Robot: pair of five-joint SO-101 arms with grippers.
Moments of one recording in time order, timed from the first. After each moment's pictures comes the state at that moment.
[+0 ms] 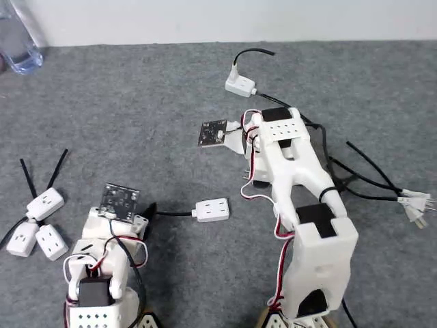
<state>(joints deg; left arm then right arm) -6.5 -103.9 96.7 57.2 -12.9 -14.0 22.6 -4.2 78.4 66.3</state>
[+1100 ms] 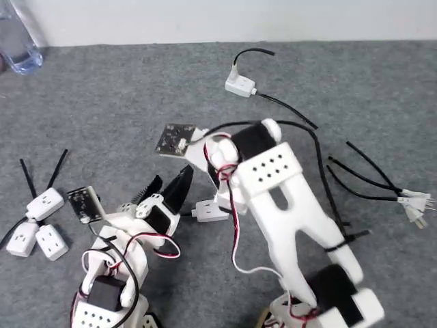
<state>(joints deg) 11.9 -103.9 96.7 38.7 47.1 -31.3 -9.1 3.2 98.5 40.6</state>
